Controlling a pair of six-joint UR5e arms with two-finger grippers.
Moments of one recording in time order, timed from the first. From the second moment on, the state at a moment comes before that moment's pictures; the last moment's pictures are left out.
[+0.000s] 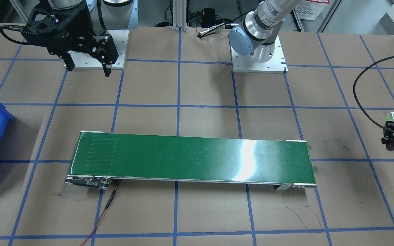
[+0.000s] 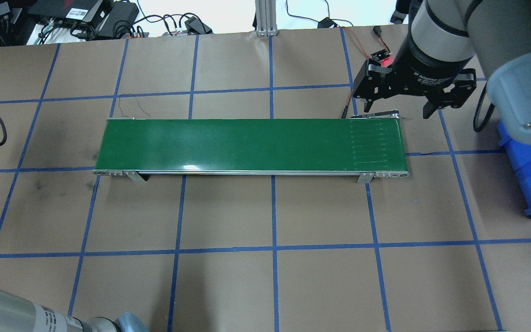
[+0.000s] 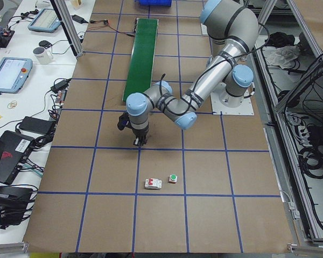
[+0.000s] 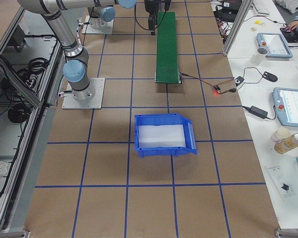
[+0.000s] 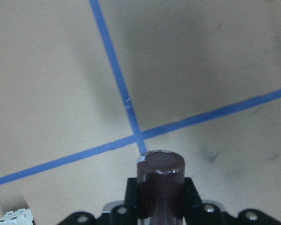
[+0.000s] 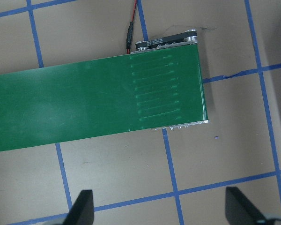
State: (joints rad) left arm -0.82 -1.95 -1.63 -1.09 1.60 1.06; right arm 1.65 -1.68 1.64 -1.64 -1.60 0.27
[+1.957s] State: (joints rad) left arm -1.29 -1.97 -1.64 -1.06 1.51 0.39; right arm 1.65 -1.68 1.64 -1.64 -1.60 0.27
